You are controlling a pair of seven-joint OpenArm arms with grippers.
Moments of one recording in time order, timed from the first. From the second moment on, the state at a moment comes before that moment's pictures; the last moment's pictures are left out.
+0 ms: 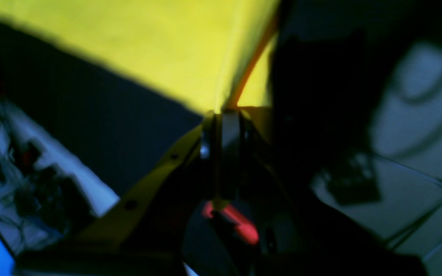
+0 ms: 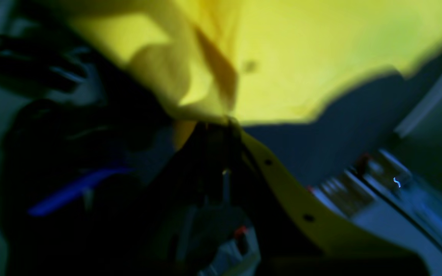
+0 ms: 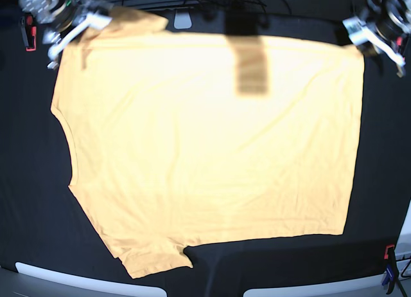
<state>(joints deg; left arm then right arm) 45.5 -51.6 2.1 108.5 19.5 -12.2 15.1 -51.6 50.0 -0.7 125.3 -31.7 17.6 -40.9</state>
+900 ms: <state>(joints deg) 24.6 -38.0 -1.5 99.5 5.7 -13.4 11.0 -17.1 47.3 -3.1 104.6 -12.5 17.0 -29.5</state>
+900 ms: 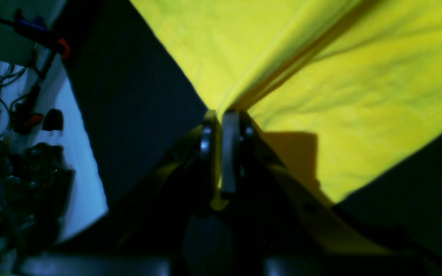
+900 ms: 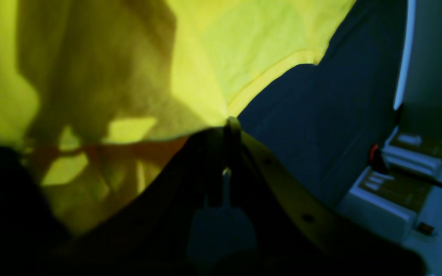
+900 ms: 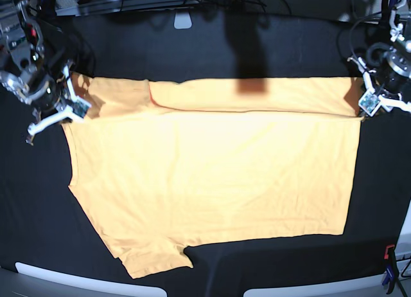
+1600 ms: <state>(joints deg) 13.8 -29.8 -1.3 84.0 4.2 -15.6 8.9 7.0 42.9 -24.0 86.7 -9.8 14.5 -29.9</state>
